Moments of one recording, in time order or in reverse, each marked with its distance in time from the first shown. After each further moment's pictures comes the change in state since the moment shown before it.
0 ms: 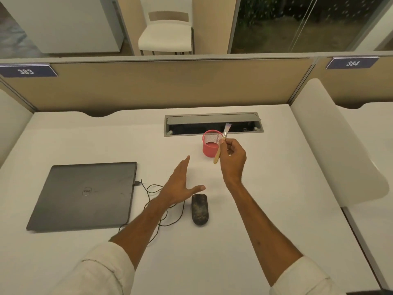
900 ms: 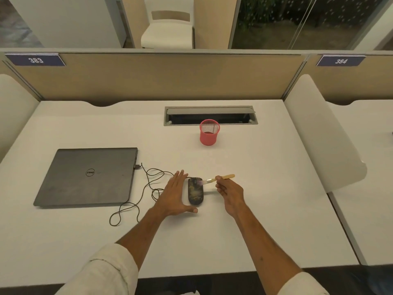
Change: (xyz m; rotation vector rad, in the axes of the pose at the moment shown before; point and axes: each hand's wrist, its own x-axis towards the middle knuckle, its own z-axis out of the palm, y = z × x) left_hand -0.091 -0.014 0.048 0.209 -0.036 0.029; right_hand -0.102 0.079 -0.082 0.478 -0.194 0.750
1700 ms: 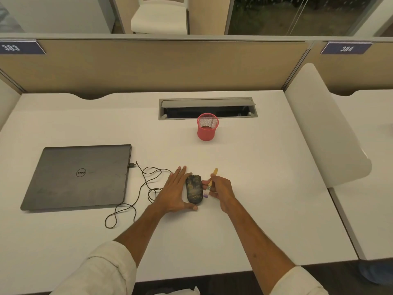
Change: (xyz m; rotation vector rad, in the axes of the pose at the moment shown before) left_hand 0.026 -0.009 0.005 0.038 -0.068 0.064; right_hand 0.017 0.008 0.033 -0.396 0.050 0.111
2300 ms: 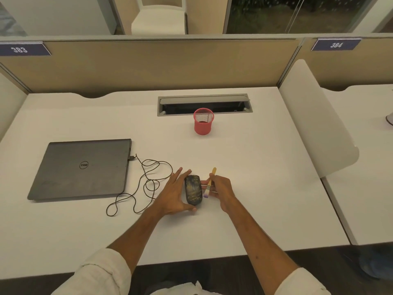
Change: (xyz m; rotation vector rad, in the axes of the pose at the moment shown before) left_hand -0.043 0.020 0.021 -0.166 0.067 -0.007; right_hand -0.041 0.018 -0.023 0.001 -0.032 -0.017
